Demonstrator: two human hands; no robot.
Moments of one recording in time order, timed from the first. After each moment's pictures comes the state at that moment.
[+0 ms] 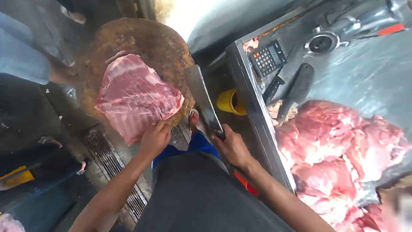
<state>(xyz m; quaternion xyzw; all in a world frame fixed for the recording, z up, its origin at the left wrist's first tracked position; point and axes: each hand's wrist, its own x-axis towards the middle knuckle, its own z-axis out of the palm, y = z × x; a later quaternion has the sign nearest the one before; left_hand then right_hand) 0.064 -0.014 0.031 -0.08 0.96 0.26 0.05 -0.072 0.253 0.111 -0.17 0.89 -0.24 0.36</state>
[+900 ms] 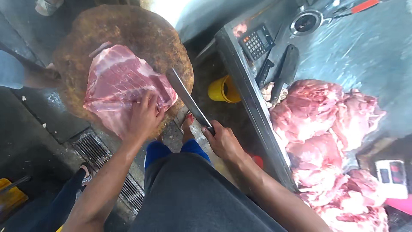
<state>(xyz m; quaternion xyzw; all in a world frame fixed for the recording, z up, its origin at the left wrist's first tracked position) 0.028 -0.063 0.019 -0.09 0.97 0.24 0.06 -0.028 0.214 0.122 -0.12 0.92 -0.15 0.35</state>
